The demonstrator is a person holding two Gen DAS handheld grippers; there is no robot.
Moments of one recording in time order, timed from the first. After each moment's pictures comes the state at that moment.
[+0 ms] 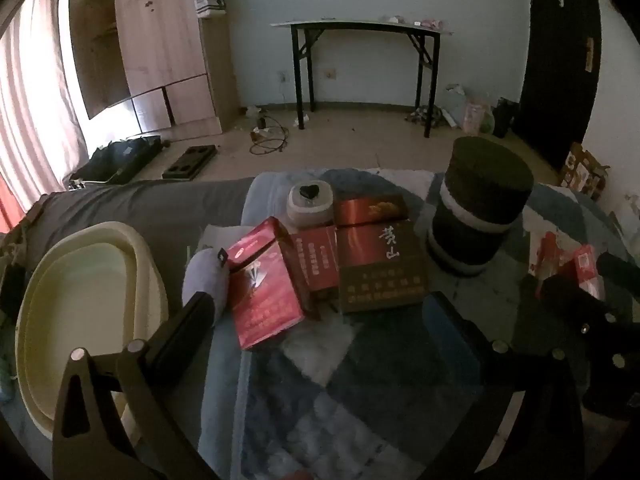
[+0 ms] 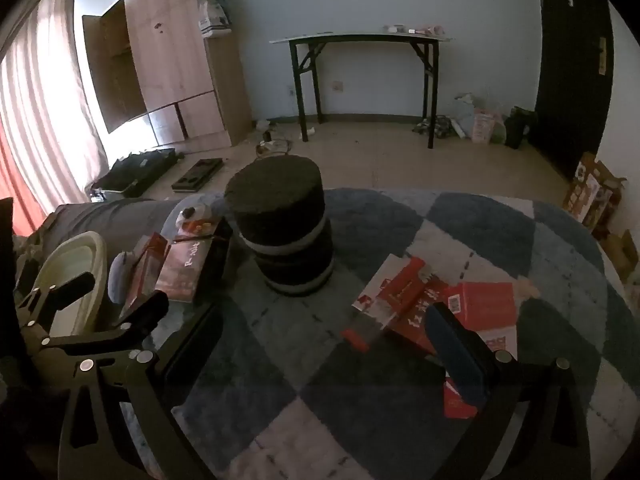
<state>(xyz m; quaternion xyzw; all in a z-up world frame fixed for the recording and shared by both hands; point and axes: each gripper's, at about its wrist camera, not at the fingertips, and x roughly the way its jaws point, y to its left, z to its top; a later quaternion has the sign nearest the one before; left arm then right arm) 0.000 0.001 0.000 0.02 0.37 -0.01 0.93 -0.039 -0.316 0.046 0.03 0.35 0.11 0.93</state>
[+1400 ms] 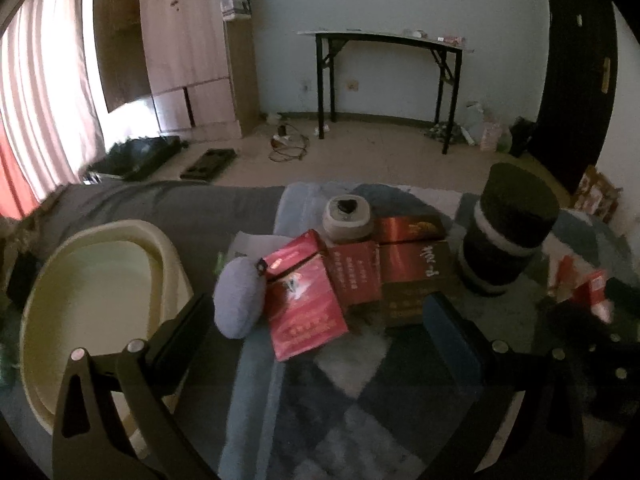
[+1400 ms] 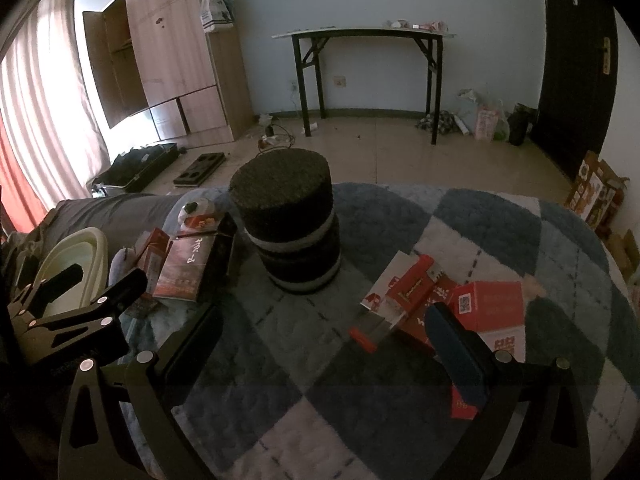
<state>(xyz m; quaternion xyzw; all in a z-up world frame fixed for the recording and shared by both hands) 0.001 0.025 0.005 0.01 0.35 0.02 0.94 -0.035 -0.308 0.044 0.03 0.36 0.11 0.93</state>
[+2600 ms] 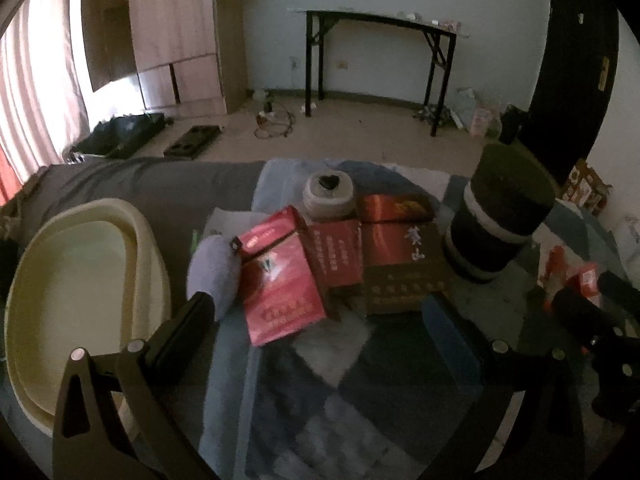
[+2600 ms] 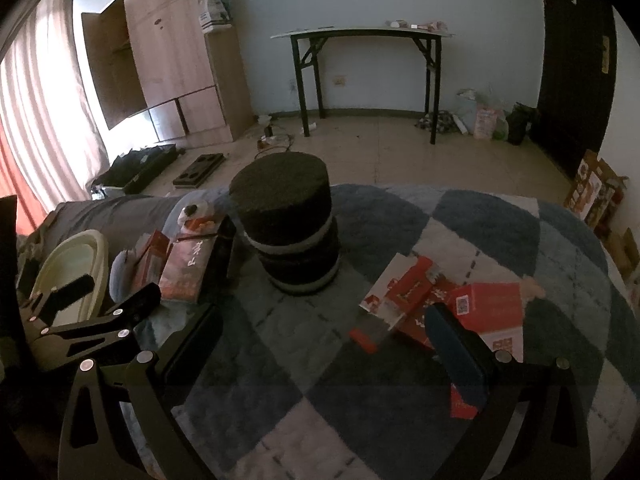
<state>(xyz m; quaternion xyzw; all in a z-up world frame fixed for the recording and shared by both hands) 0.013 0.020 -0.004 -0.01 0.40 -0.01 0.92 -0.033 -0.311 0.046 0.04 0.36 0.11 0.93</state>
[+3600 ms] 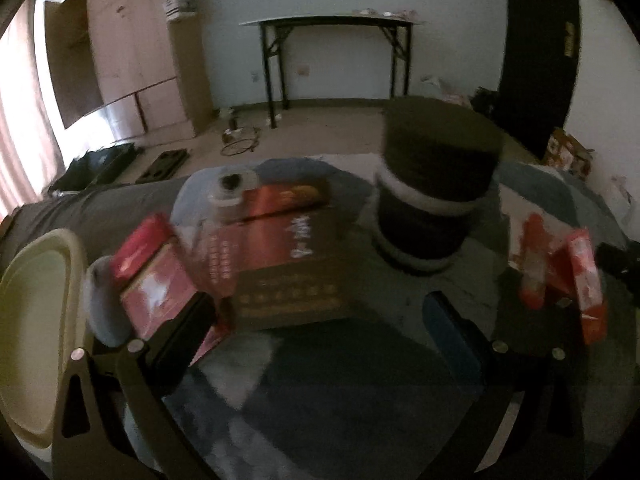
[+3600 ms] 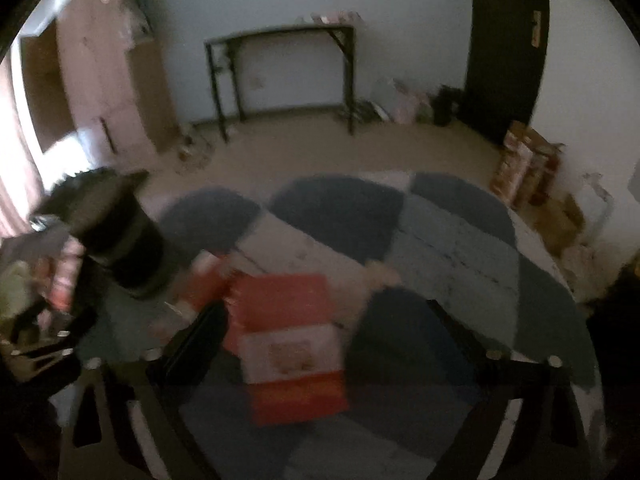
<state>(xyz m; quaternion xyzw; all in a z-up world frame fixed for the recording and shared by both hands) 0.015 -0.047 -0.028 0.04 0.37 -0.06 0.93 -0.032 -0.417 0.022 0.04 0.39 -0.03 0.92</state>
